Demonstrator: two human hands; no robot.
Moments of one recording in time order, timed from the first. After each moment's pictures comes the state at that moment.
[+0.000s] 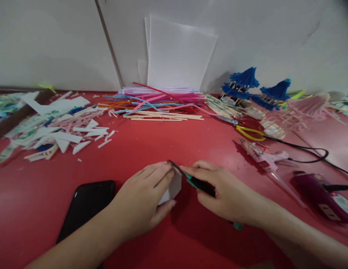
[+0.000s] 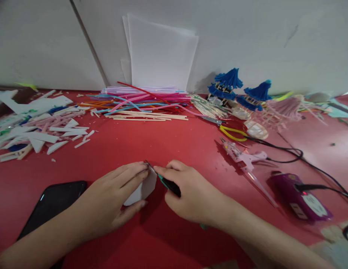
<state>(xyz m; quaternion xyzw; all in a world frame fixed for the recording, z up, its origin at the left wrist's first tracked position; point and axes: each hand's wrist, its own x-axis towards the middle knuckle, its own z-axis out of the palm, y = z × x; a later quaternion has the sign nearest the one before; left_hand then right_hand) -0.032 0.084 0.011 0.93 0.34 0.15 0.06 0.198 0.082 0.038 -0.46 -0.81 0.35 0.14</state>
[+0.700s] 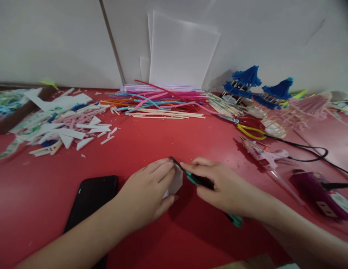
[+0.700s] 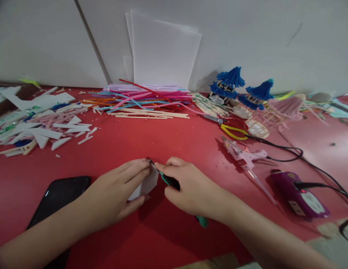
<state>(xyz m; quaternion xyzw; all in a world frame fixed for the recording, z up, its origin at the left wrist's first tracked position) -0.029 0.086 0.012 0.93 0.33 0.12 0.06 0.197 0.084 0.044 -0.45 -0.82 0.33 0.13</state>
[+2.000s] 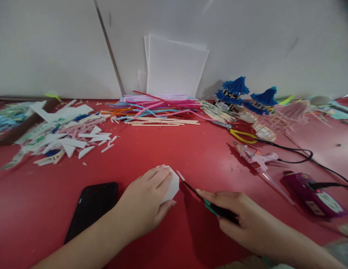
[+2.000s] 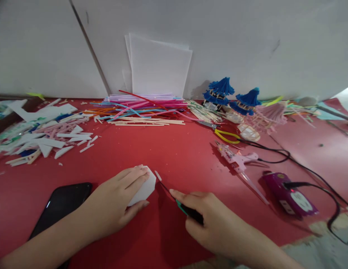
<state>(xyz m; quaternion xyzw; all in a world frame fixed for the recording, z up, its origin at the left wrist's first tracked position) -0.027 0.079 0.015 0.92 0.37 0.10 0.09 0.231 0.026 0.035 -0.50 -0.78 0.36 0.13</state>
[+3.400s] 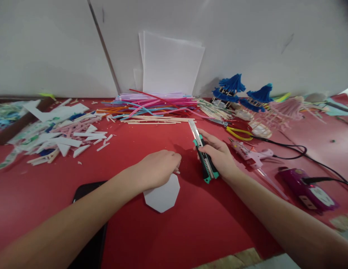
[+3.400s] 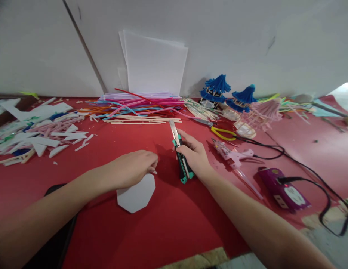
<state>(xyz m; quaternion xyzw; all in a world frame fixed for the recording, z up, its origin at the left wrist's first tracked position) 0.014 0.146 0.038 0.92 0.35 -0.01 0.18 0.222 0.132 0.007 -0.55 -0.48 0.48 0.48</state>
